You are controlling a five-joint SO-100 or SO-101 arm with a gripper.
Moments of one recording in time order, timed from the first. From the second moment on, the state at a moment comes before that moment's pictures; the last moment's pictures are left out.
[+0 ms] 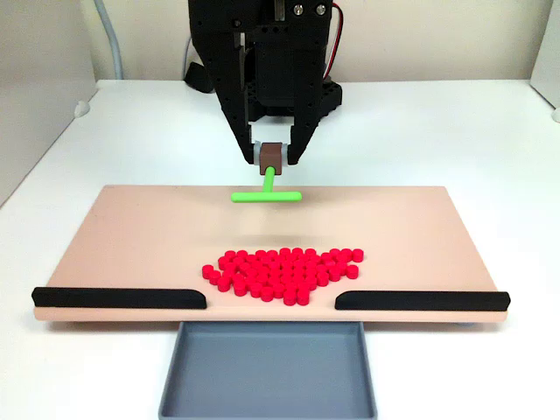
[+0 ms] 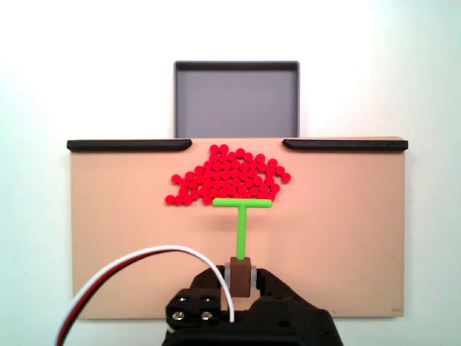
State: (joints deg) arm 3.0 99.8 106.9 71.5 -87.5
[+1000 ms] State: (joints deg) arm 3.3 99.1 106.9 73.8 -88.9
